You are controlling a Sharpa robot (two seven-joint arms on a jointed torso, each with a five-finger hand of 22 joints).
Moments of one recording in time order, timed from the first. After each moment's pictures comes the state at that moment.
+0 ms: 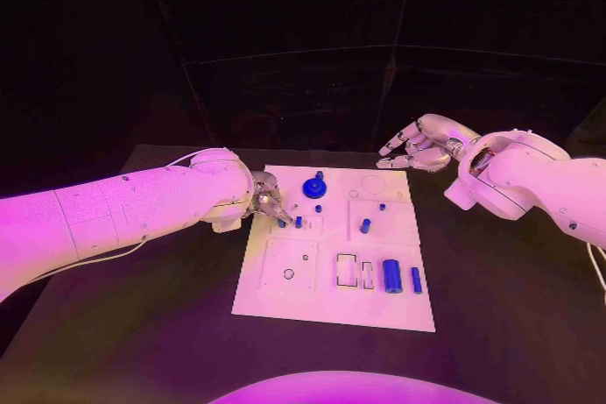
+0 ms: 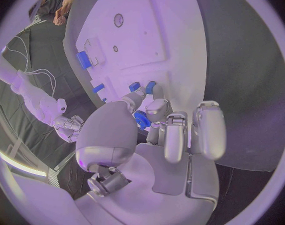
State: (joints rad) left arm 1.27 -0.70 -0.10 1.36 -1.08 0.14 -0.55; left_hand 1.05 -0.04 0.44 0.04 0.04 0.93 0.03 0.70 0.51 1.32 -0.04 1.15 1.02 1.47 -0.09 1.57 1.31 0.05 1.47 0.02 1.37 1.31; right arm 1.31 -0.80 -0.03 1.42 -1.01 -0.21 -0.03; right_hand 1.30 -0.03 -0.02 0.10 0.28 0.95 0.15 0.12 0.08 1.40 0.06 1.32 1.31 1.47 -0.01 1.47 1.31 0.04 1.45 0.09 1.46 1.31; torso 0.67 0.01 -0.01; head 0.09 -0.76
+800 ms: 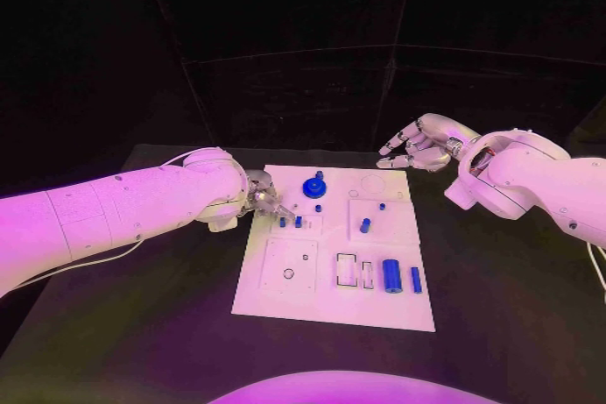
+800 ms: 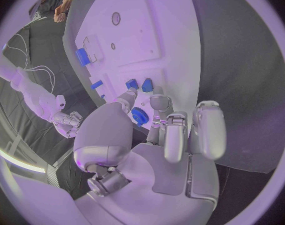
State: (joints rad) left arm 1.27 -0.72 -0.10 1.36 -1.06 0.11 -0.53; left_hand 0.92 -0.11 0.24 0.14 0.04 0.86 0.05 0.70 0.51 1.22 -0.02 1.00 0.83 1.47 -0.09 1.57 1.31 0.05 1.46 0.02 1.36 1.31; right arm 1.31 -0.80 -0.03 1.42 -1.01 -0.22 -0.03; right_hand 1.30 -0.03 -0.03 0.10 0.28 0.95 0.15 0.12 0.08 1.40 0.06 1.31 1.31 1.47 -0.01 1.47 1.31 0.04 1.45 0.09 1.46 1.31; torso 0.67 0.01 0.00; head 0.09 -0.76
